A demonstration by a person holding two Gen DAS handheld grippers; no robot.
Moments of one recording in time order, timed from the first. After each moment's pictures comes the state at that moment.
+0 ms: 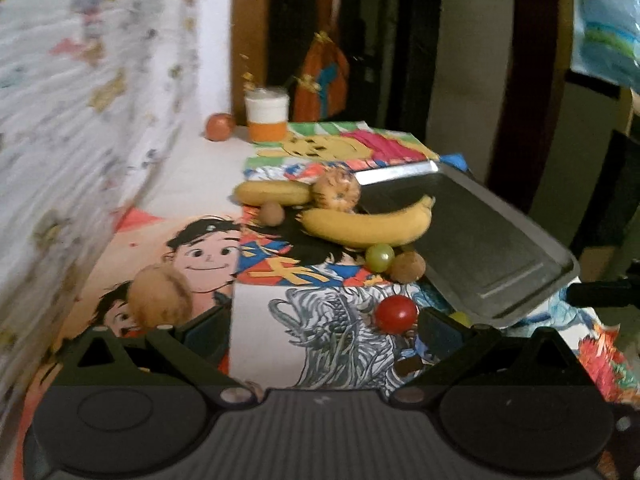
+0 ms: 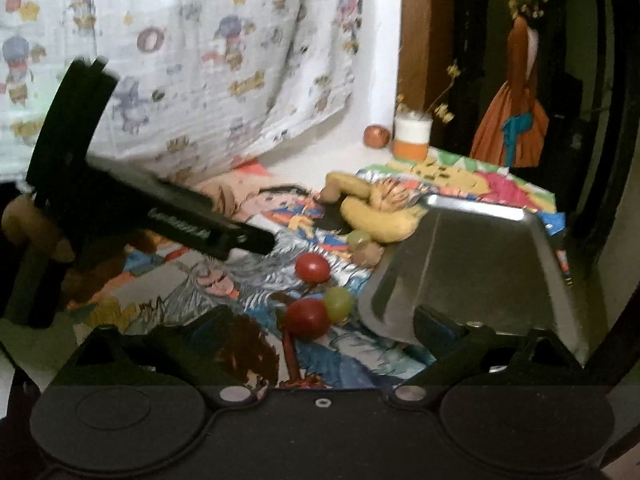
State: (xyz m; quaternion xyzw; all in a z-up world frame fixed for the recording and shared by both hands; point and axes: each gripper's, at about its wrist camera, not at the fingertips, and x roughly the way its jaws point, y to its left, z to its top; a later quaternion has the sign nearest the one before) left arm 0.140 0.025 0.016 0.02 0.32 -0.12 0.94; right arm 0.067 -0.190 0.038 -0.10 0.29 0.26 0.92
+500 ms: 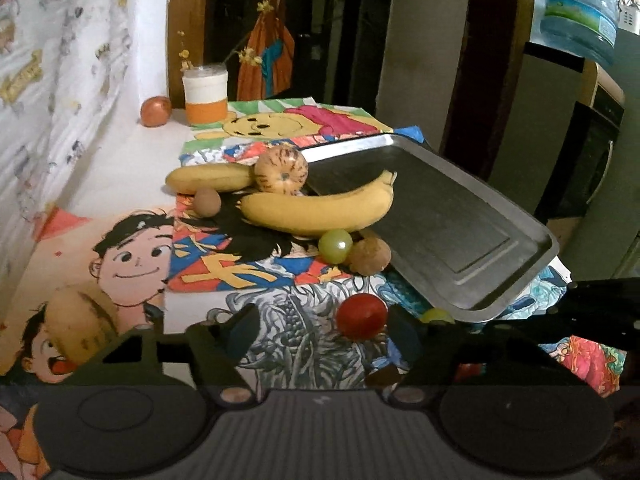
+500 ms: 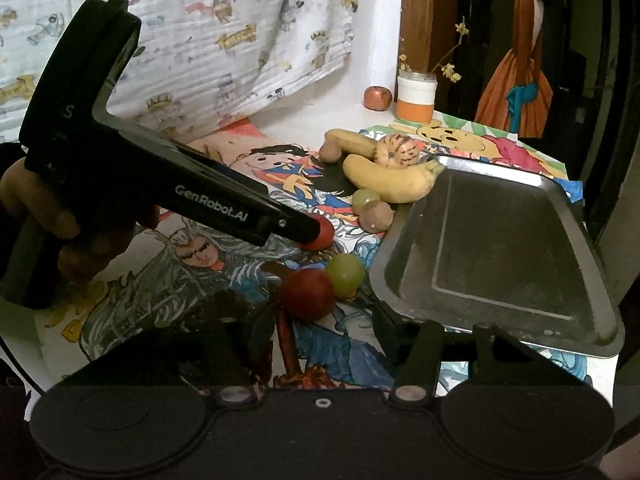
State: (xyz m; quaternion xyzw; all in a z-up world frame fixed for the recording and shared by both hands) left arm 0.173 0.008 -0.008 0.03 0.34 -0.20 0.92; right arm 0.092 -0.174 0.006 -0.10 0.33 0.25 0.91
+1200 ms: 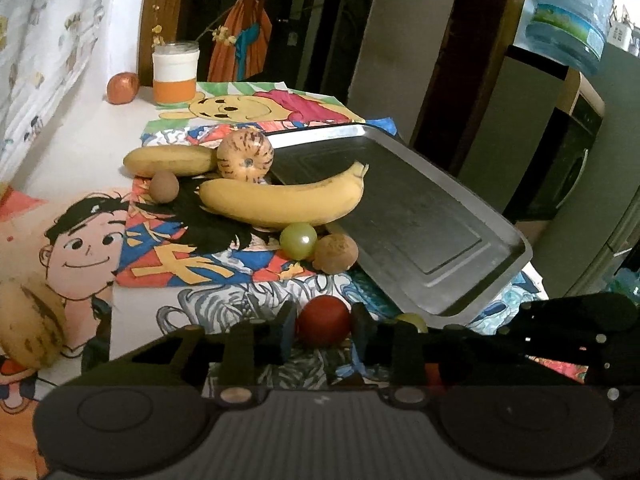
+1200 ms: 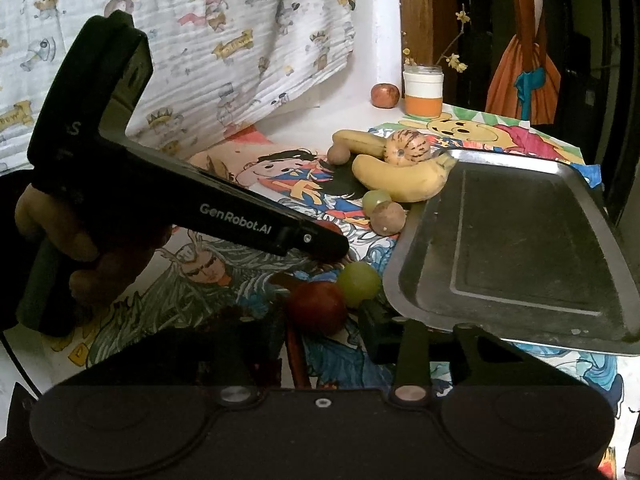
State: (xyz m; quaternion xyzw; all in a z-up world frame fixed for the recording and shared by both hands) left arm 0.188 0.002 -0.015 -0.02 0.36 -0.25 0.90; right arm 0.105 -0.176 0.002 -0.06 0.33 0.27 0.90
